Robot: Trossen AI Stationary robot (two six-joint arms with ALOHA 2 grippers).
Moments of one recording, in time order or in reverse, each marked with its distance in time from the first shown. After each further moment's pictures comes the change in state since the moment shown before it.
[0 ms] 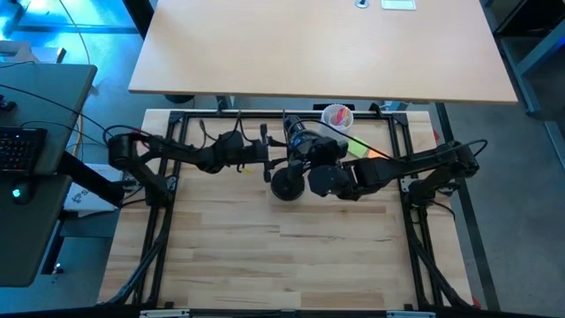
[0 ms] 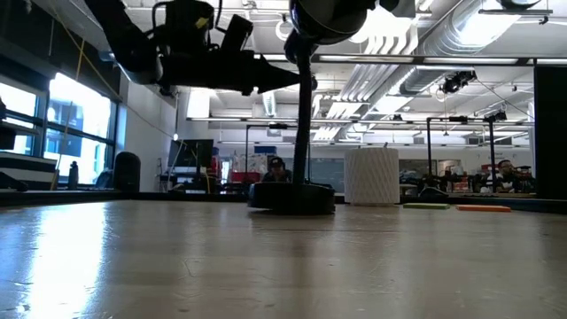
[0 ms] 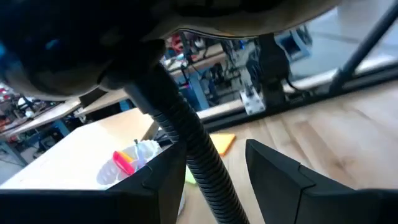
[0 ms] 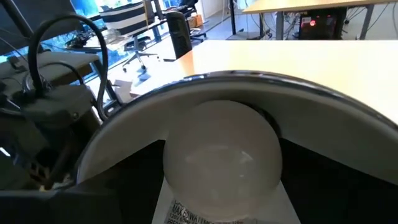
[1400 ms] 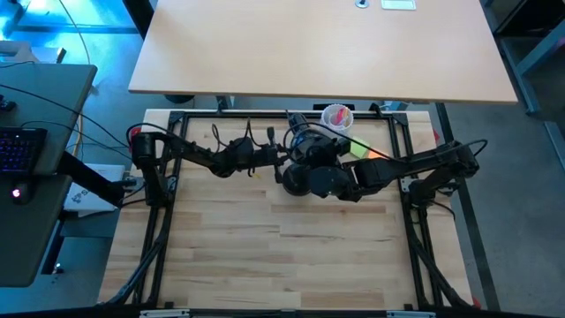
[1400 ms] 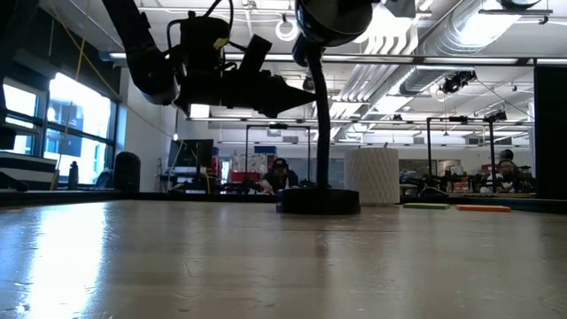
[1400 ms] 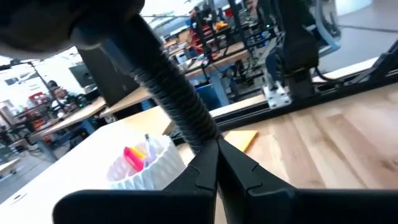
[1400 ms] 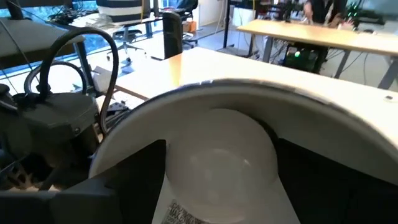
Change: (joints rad) left arm -0.023 0.195 0.060 0.169 -0.122 0.049; right arm 0.014 0.000 0.002 -0.022 0.059 -0.202
